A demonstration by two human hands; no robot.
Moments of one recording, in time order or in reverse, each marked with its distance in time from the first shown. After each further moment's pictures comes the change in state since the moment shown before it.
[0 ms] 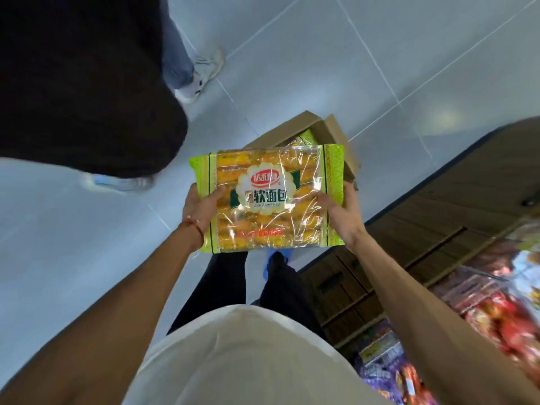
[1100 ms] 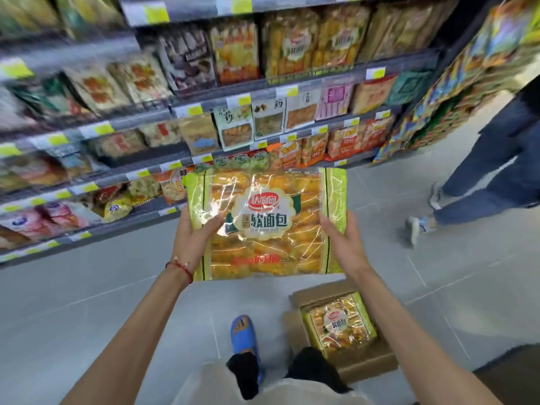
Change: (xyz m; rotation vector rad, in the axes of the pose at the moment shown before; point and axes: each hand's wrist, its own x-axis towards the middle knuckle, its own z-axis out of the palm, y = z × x) left_hand -0.136 0.144 -0.366 -0.371 0.236 0.623; right_hand -0.192 -0.329 0.217 -0.029 -0.186 -0.656
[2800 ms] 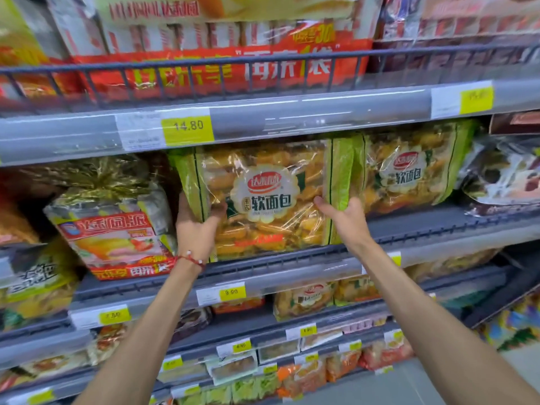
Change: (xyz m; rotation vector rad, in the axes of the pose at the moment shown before) left_hand 0.508 0.426 0.117 -0.095 0.407 0.561; right_hand 0.598 -0.425 0.037 0.041 -0.060 -0.419
